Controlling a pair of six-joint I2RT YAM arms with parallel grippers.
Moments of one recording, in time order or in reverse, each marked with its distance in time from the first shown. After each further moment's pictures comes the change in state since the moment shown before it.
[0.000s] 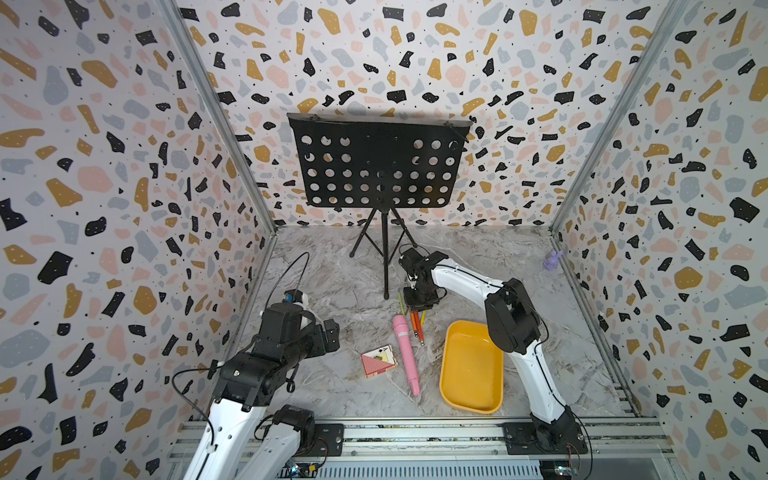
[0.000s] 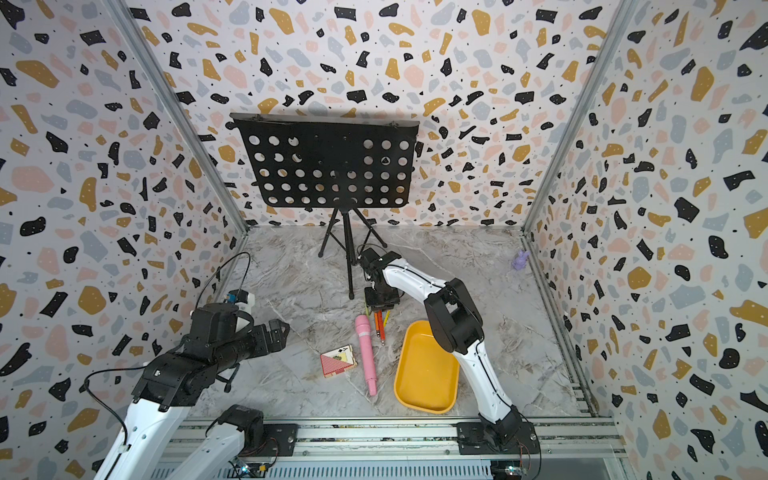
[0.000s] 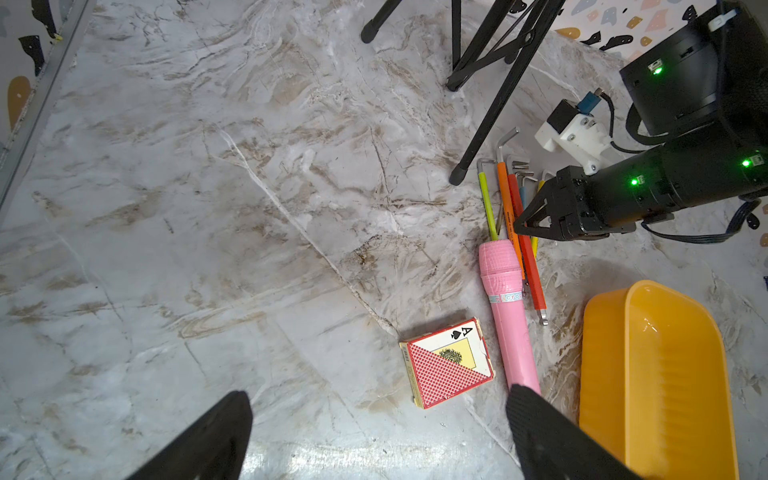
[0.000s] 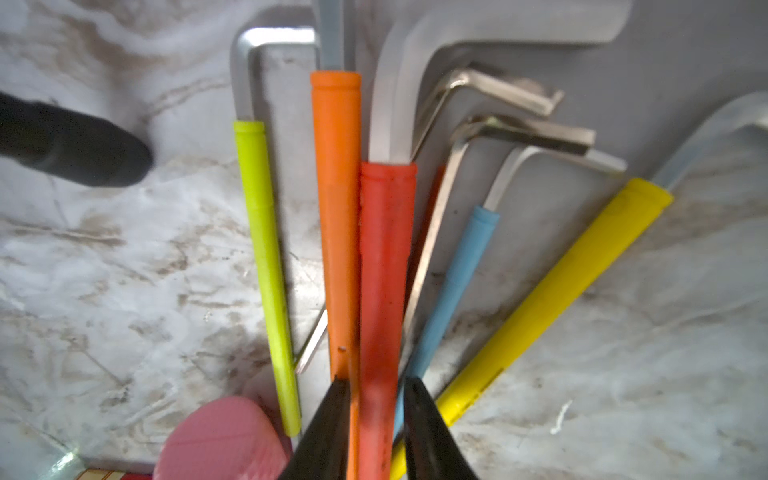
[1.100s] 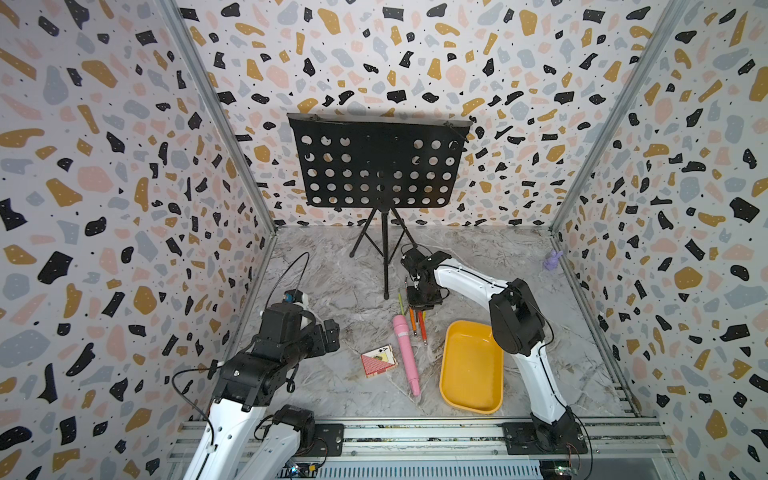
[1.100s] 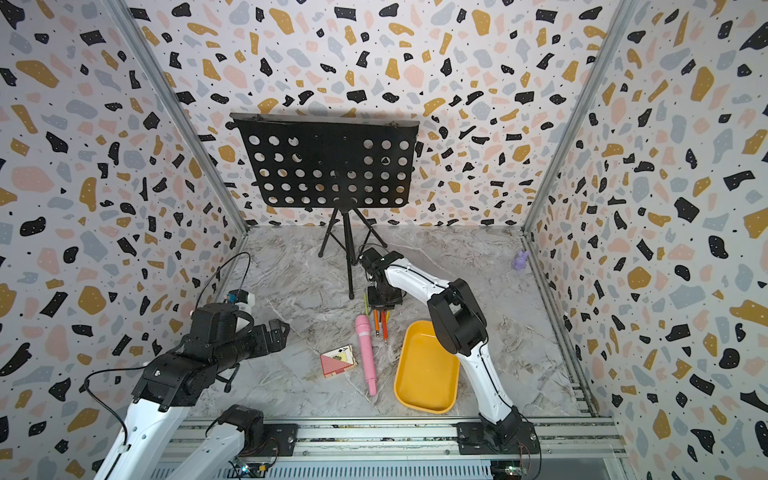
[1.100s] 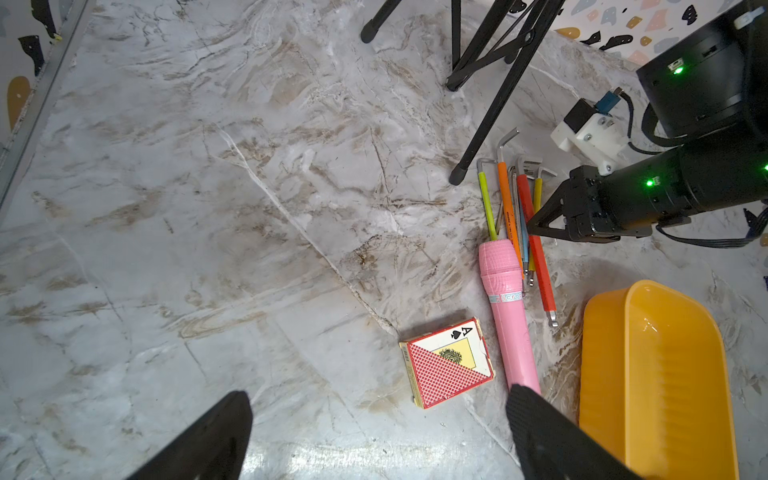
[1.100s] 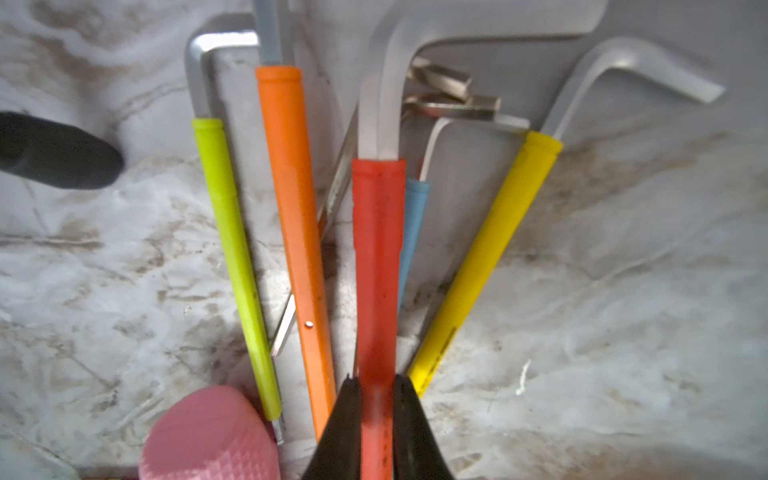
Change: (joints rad) left arm -0.001 0.000 0.000 0.000 0.000 0.000; right arm -0.005 -0.053 -0.049 -0.005 0.044 0.054
